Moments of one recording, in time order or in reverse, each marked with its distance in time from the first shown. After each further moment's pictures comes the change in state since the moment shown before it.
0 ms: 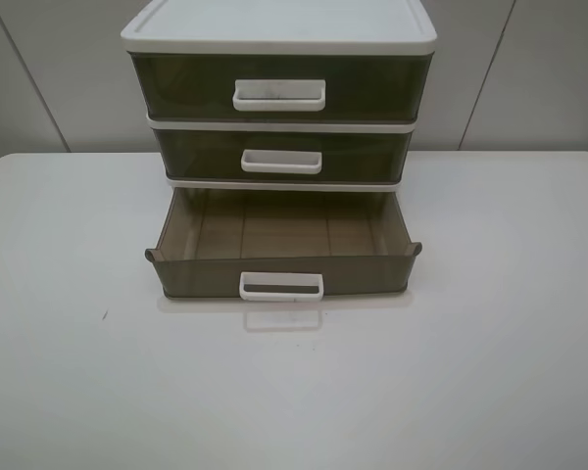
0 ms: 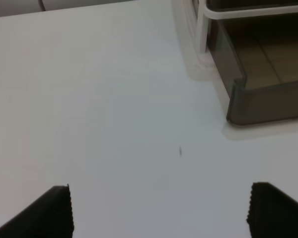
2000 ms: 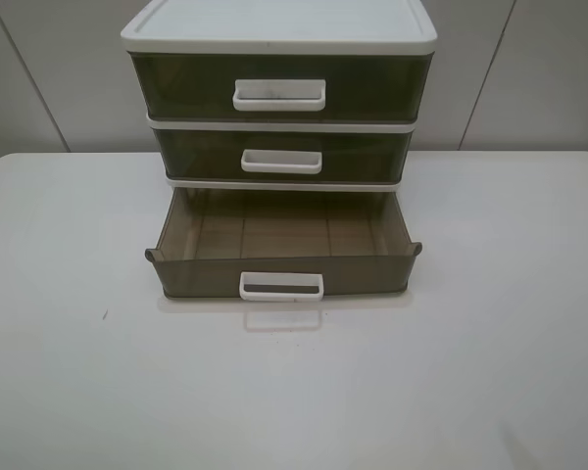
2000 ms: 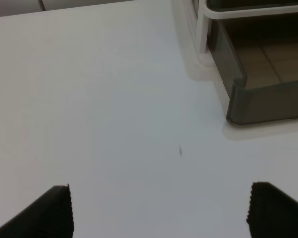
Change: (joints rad) left arm 0.000 0.000 0.000 0.000 0.000 0.000; right arm 0.056 0.624 -0.168 0.210 -0.086 0.000
